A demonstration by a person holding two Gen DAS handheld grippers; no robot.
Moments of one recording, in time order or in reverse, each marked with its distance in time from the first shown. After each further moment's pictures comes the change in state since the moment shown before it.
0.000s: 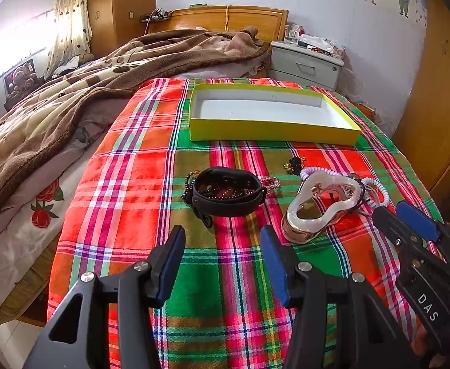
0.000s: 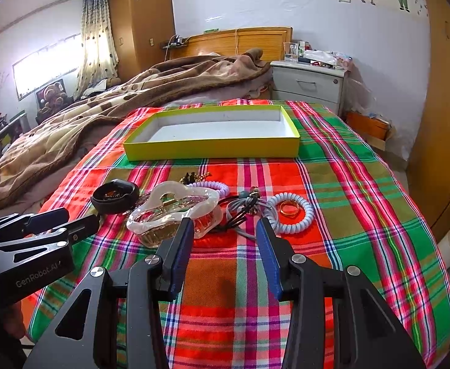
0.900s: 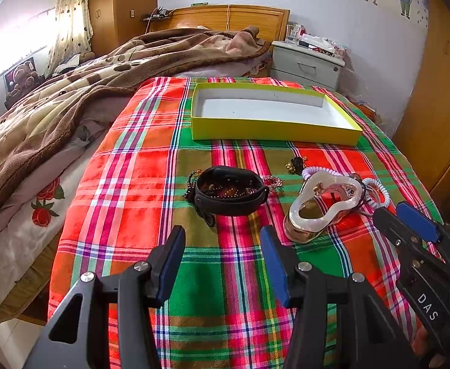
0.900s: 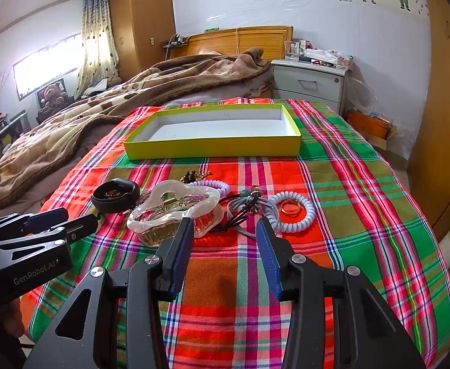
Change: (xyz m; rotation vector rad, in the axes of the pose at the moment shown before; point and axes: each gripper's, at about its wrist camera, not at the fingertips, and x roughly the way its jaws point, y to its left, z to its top) left arm 0.000 0.003 0.000 -0.006 0.005 -0.001; right arm 0.000 0.000 0.000 -0.002 0.006 0.005
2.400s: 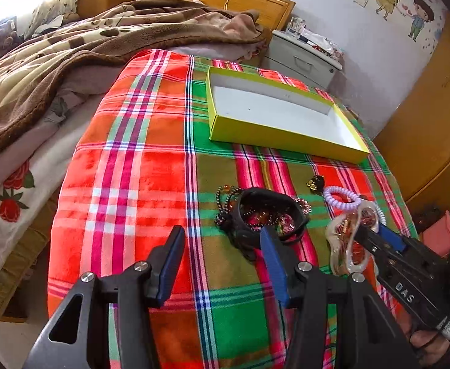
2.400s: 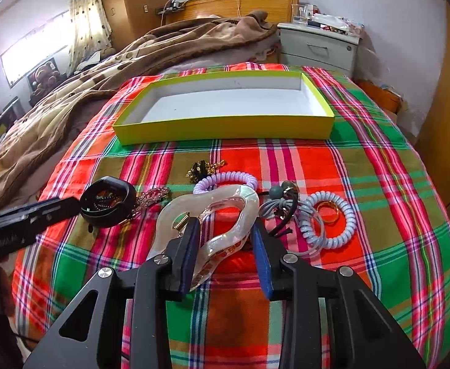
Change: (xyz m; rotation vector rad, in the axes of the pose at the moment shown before) left arm 0.043 0.063 0.037 -0.091 0.126 -0.197; right arm 0.055 0.014 0.029 0.014 0.189 0.007
